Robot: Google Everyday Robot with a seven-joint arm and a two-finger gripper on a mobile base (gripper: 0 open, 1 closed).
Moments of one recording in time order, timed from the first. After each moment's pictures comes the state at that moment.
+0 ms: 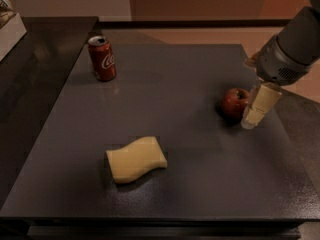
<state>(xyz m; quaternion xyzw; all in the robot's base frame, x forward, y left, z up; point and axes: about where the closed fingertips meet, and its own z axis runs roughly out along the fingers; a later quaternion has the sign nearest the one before) 0.524 -0.204 0.887 -0.61 0.77 0.03 0.19</state>
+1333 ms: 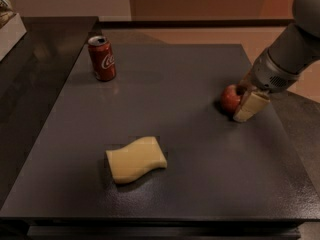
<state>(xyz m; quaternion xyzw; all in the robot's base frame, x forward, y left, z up) 0.540 -0.214 0.846 -0.60 0.78 0.06 0.16</state>
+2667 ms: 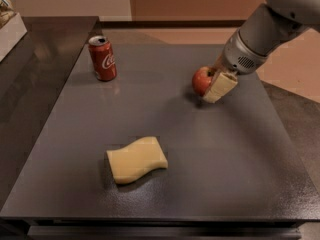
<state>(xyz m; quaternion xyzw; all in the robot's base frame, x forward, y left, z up) 0.572 -0.140 0.880 -0.60 0.77 0.08 0.21</state>
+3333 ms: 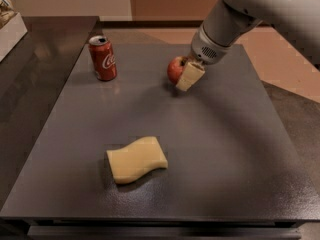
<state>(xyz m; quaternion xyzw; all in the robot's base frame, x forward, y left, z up) 0.618 -0.078 0.881 -0.58 0.78 0.06 0.23</state>
